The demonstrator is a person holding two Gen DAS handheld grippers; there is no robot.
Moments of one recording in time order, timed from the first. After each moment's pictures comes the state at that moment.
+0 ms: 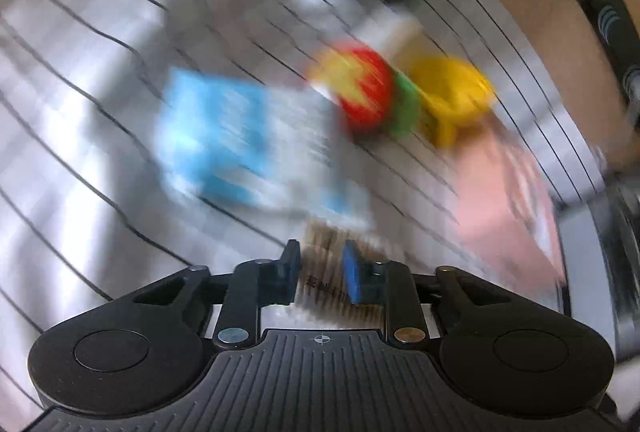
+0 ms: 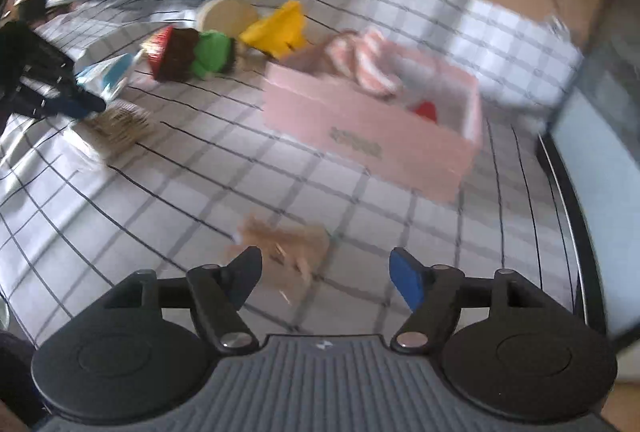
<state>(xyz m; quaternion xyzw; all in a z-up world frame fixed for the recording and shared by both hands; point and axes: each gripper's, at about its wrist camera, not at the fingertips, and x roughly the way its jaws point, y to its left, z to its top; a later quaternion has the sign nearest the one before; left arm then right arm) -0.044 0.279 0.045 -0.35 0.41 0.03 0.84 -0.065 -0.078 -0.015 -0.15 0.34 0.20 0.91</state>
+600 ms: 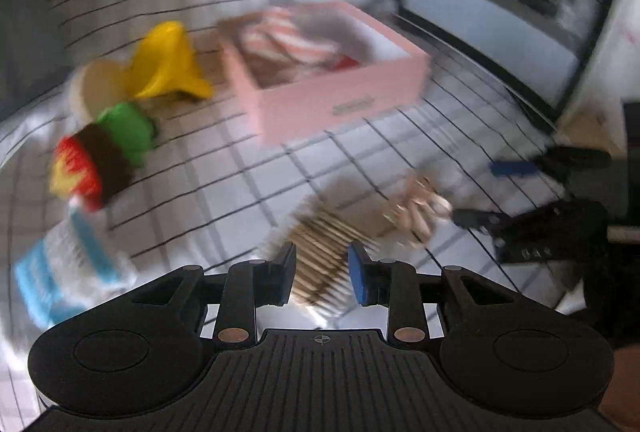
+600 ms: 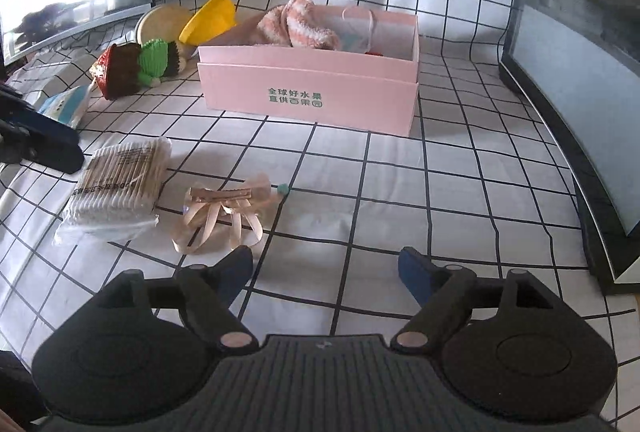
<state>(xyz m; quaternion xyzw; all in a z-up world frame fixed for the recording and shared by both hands) -0.045 0.111 0.102 0.06 0.43 -0.19 0.88 -0.063 -0.111 -0.044 -0.05 0.35 0.16 0.92</state>
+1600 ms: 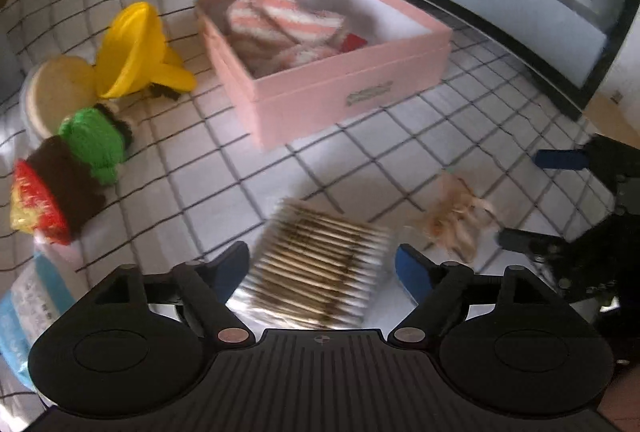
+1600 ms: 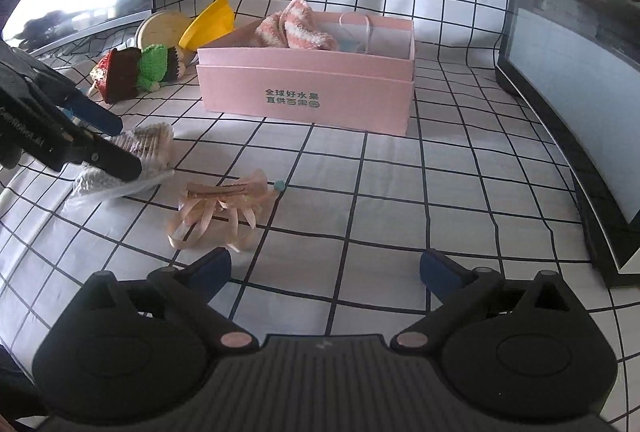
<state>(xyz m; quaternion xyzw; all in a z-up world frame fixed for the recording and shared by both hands) 0.010 0.104 0.070 0.09 0.45 -0.21 0.86 -0.069 -0.113 -0.052 -0.05 0.33 0.16 0.93</state>
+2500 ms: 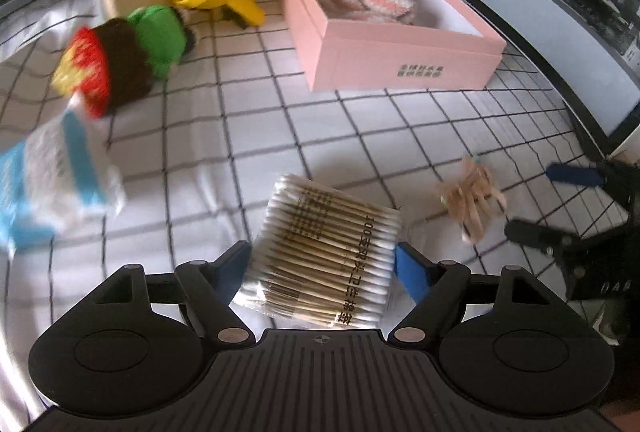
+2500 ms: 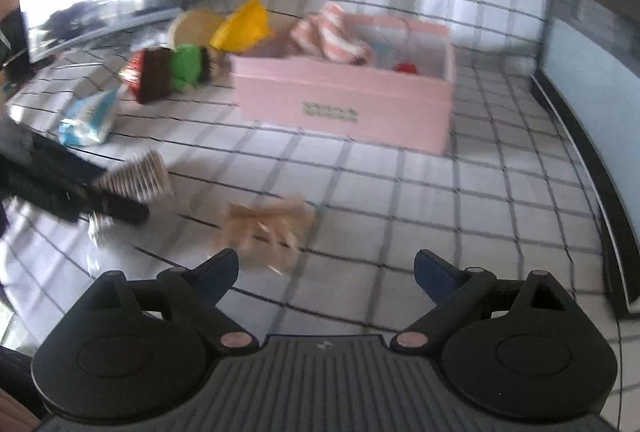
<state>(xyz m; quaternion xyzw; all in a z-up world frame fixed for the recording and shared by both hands) -0.020 0.127 0.053 -0.03 0.48 -0.13 0.87 -0.057 -0.101 -0.028 -0.06 0.35 0.22 0.91</state>
